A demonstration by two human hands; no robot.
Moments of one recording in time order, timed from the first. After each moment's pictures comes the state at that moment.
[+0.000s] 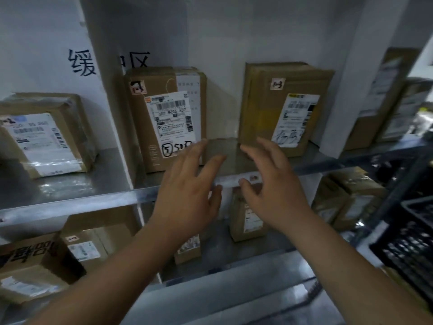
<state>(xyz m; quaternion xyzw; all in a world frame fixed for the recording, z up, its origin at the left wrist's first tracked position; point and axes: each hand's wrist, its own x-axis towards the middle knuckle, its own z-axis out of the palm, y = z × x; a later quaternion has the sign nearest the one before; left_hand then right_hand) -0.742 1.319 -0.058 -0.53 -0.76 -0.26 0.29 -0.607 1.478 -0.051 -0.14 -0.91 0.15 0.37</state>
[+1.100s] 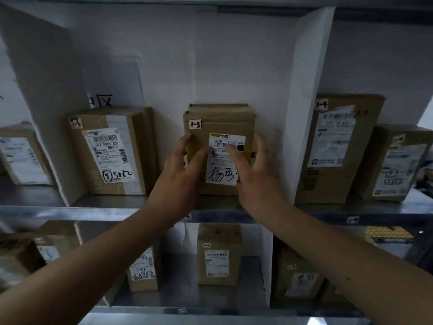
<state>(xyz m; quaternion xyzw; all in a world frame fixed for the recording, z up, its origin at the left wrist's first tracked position) -0.696 1.483 -0.013 -0.39 -0.84 -0.19 0.33 -0.605 1.668 -0.010 -0.03 -0.93 0.07 0.35</state>
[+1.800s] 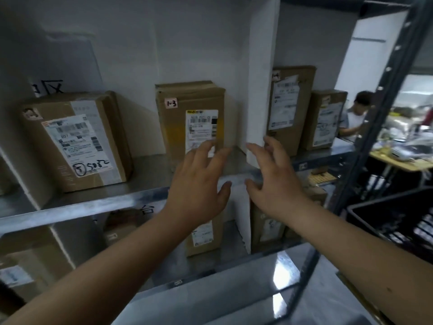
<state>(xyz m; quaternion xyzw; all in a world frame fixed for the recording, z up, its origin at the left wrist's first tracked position) -0.623 1.487 -0.030 -0.54 -0.76 -0.23 0.27 -0.485 1.640 -0.035 -0.19 -0.91 0.15 0.34</state>
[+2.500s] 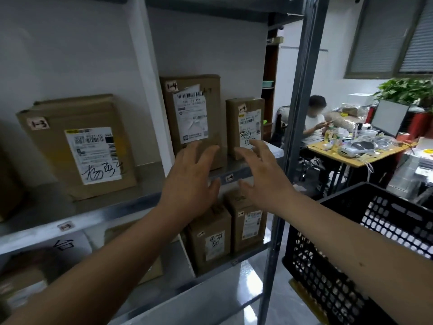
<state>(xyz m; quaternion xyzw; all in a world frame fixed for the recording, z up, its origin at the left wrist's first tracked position) -0.541 1.665 -0.022 -0.55 -0.75 -0.26 0.23 -0.390 1.816 -0.034 -0.22 -0.92 0.12 0.31</state>
